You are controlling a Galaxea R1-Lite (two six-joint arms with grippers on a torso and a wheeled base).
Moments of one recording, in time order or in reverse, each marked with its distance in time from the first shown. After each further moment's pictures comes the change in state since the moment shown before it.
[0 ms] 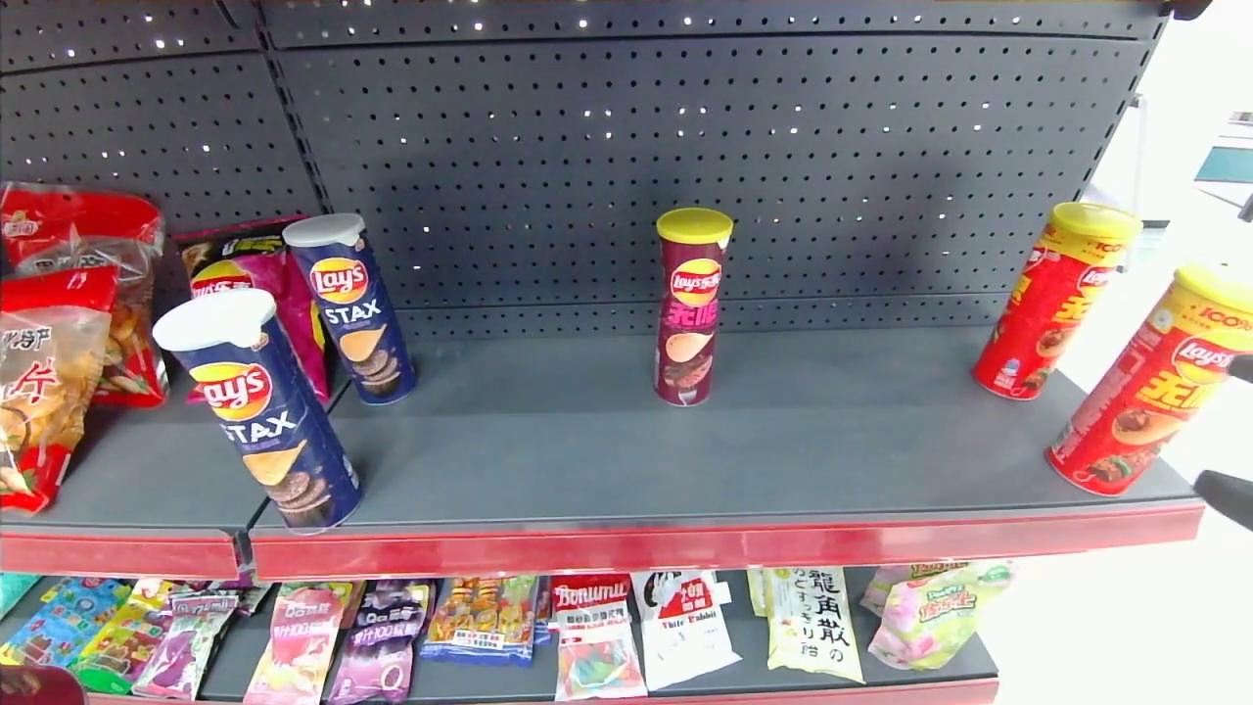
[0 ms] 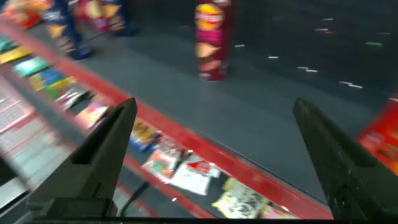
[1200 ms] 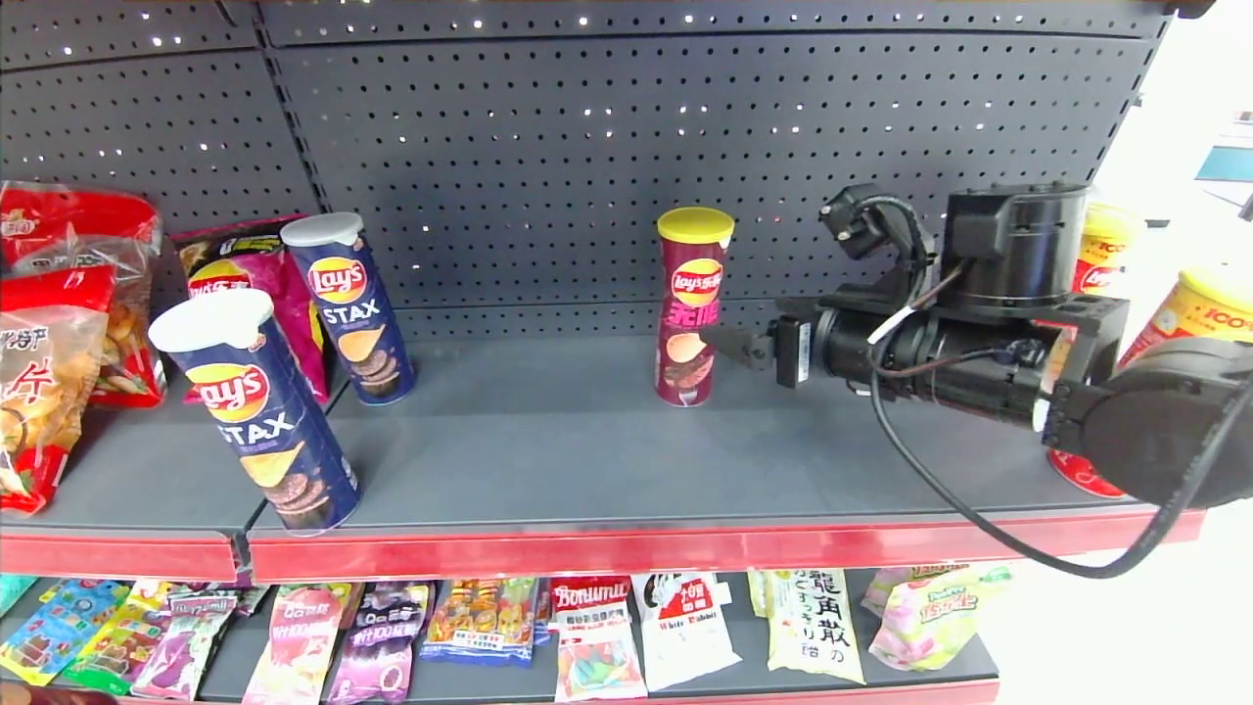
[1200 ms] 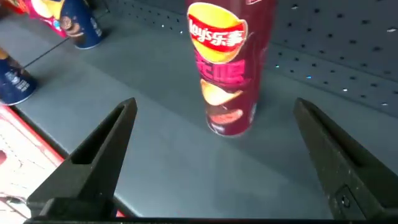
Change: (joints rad) left arm 0.000 0.005 0.071 -0.002 0.008 -0.047; right arm 0.121 0.929 -0.333 -0.487 -0.155 0.119
